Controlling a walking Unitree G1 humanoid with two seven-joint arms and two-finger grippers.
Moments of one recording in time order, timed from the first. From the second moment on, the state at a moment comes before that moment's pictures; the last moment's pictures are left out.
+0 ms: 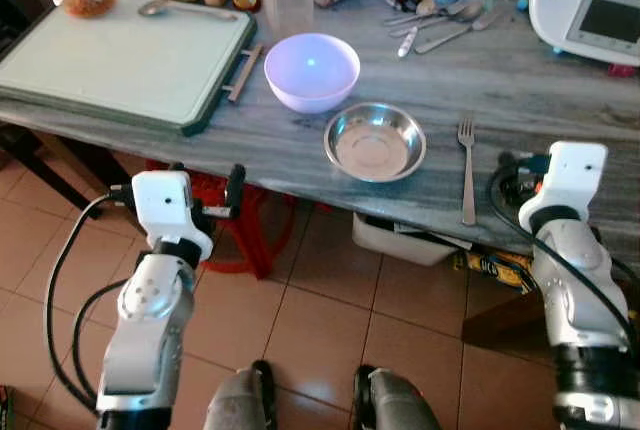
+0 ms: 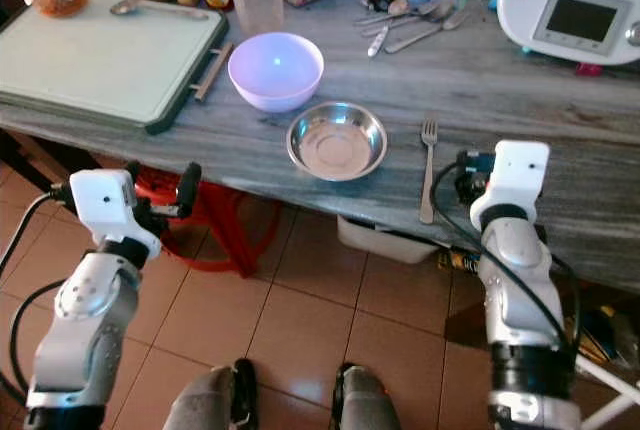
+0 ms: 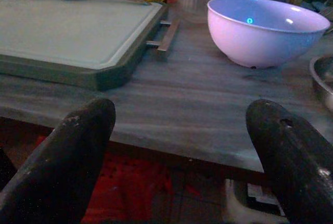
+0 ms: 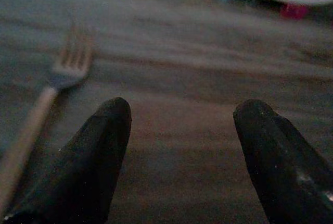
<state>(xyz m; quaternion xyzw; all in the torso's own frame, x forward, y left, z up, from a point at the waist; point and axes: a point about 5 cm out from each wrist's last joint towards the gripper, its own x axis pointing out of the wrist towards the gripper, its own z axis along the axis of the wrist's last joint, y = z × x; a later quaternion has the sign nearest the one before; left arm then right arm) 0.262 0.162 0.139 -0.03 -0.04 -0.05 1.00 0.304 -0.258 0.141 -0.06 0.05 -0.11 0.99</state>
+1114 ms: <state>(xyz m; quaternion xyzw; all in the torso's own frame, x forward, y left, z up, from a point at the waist) 0.230 0.169 0.123 -0.03 0.02 -0.11 0.99 0.328 -0.250 0.140 -0.01 0.10 -0.01 1.00</state>
